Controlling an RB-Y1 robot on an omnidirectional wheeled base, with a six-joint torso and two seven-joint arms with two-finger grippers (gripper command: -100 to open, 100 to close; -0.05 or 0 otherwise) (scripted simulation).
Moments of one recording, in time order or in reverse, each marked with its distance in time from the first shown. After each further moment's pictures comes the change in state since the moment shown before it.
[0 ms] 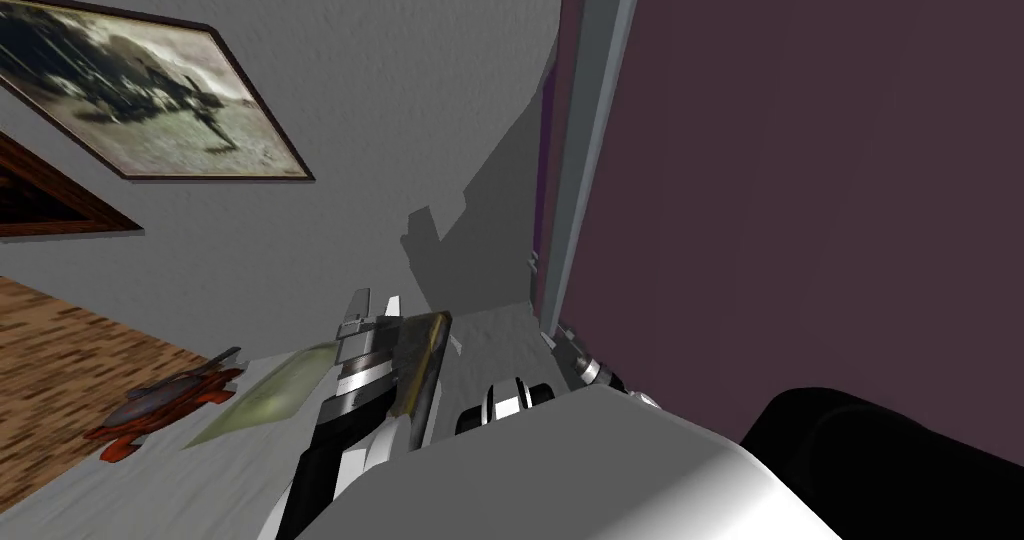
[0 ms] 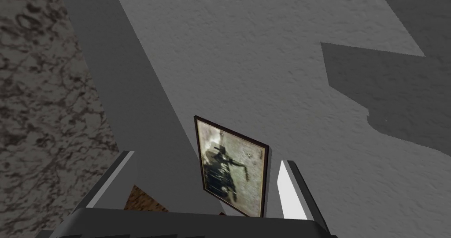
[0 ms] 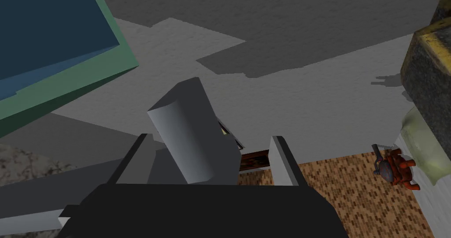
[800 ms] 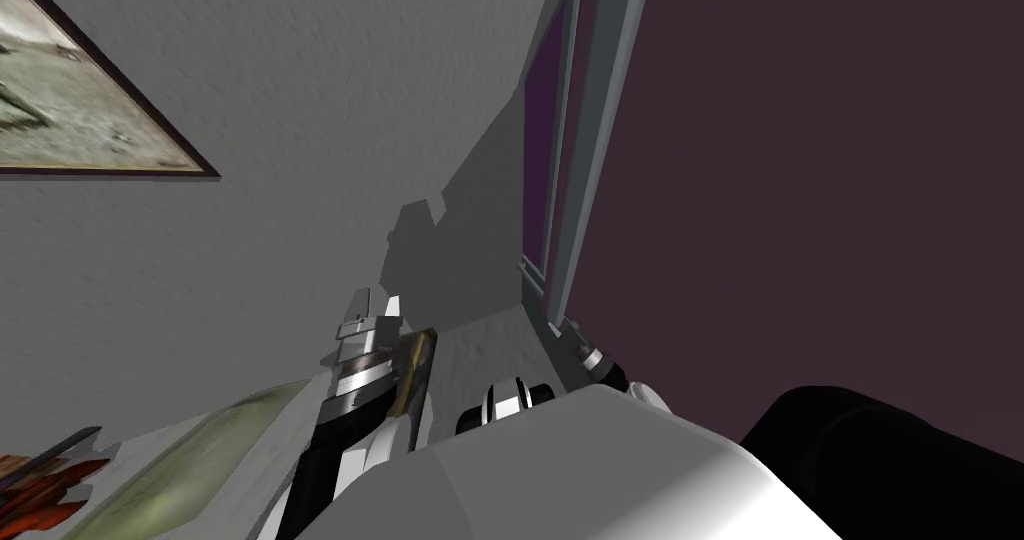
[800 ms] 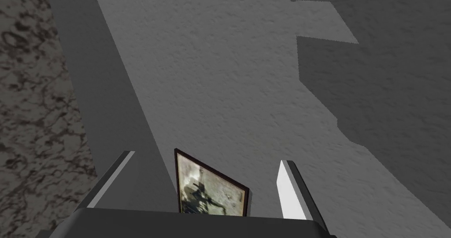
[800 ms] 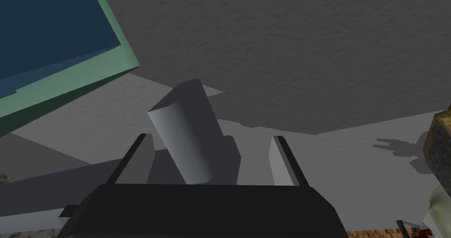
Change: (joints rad) left arm 0.000 0.000 0.000 0.000 0.000 0.000 0.000; right arm -0.087 0.031 -0.111 0.044 0.018 0.043 -0.022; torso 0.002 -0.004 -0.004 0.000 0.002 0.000
